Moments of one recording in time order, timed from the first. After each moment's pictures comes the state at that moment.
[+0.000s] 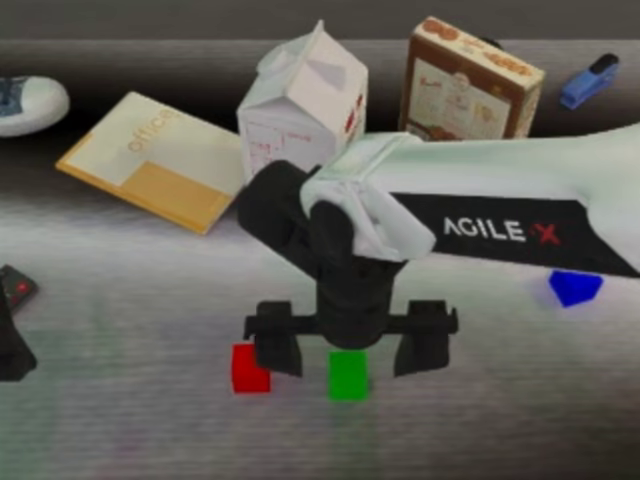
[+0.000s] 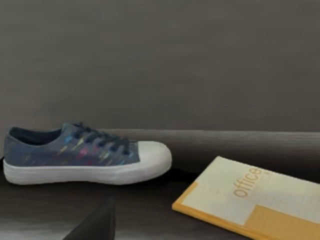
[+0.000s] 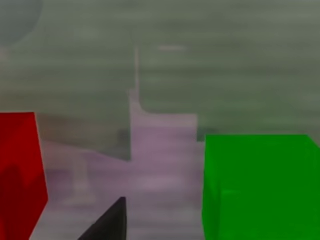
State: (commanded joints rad) left arm 0.02 0.00 0.00 0.00 0.00 0.00; right arm 0.86 2.15 1.54 -0.95 0.02 0.87
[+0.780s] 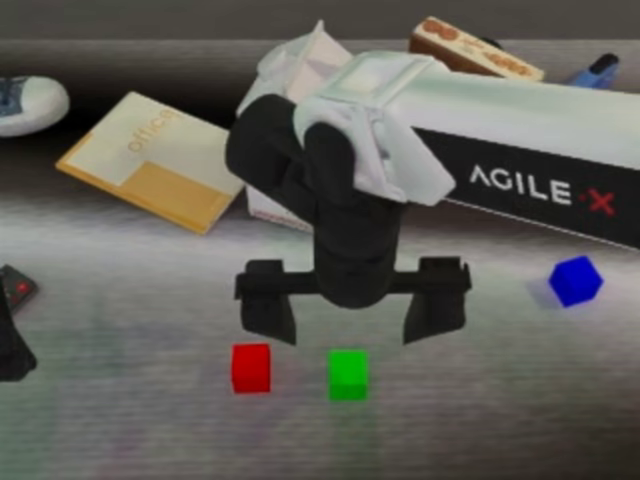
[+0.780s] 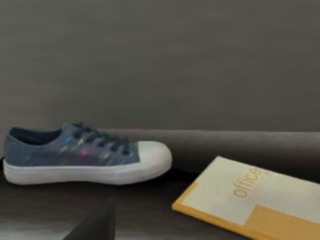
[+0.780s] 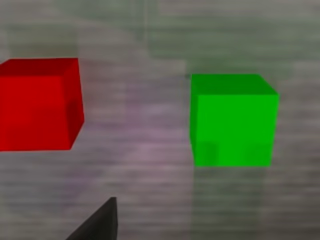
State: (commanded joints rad) left arm 0.02 0.00 0.00 0.00 0.00 0.00; right arm 0.87 2.08 1.71 -1.19 0.02 0.87
